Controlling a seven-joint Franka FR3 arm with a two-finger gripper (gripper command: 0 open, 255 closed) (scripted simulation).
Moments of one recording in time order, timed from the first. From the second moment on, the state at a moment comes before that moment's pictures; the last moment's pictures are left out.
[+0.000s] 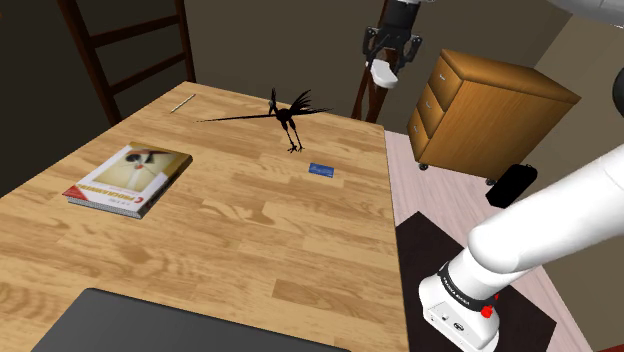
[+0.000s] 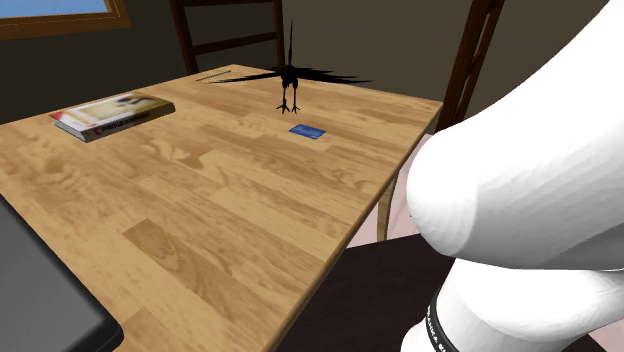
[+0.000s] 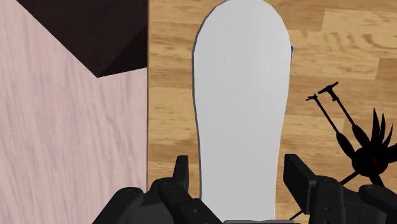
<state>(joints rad) -0.26 -0.20 0.18 -1.72 0.02 1.52 0.67</state>
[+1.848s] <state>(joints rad) -0.30 0.00 0.14 -1.78 -0.02 1.78 0.59</state>
